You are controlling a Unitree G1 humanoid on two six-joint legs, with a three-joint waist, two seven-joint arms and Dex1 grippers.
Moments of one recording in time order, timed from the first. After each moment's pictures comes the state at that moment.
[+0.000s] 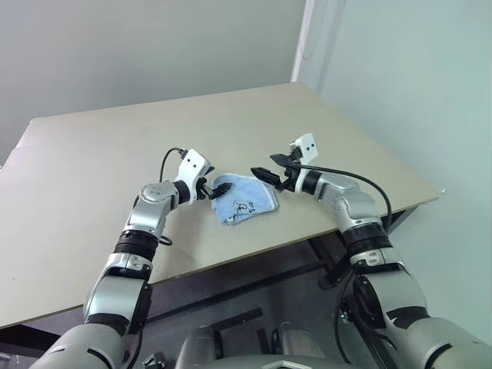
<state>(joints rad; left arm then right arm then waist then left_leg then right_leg) -0.70 0.35 -0.04 0.68 -0.08 0.09 -0.78 -0.70 -0.26 -0.01 0.41 0.30 0.41 0.77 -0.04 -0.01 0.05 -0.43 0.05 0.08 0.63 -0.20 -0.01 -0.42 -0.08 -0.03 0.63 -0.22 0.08</state>
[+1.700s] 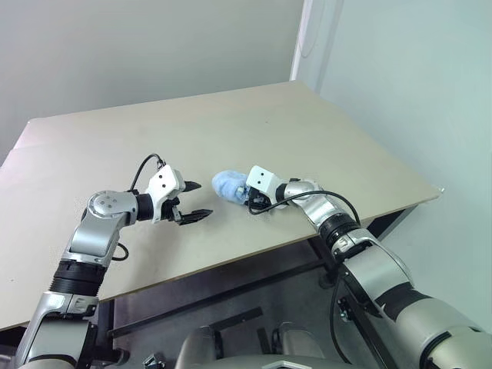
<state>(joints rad) -0.43 0.63 -0.06 0.15 -0.21 0.23 -1.07 -0.90 -0.19 0.36 0.99 -0.17 -0.07 0.68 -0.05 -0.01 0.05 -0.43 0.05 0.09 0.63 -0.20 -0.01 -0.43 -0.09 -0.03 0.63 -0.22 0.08</state>
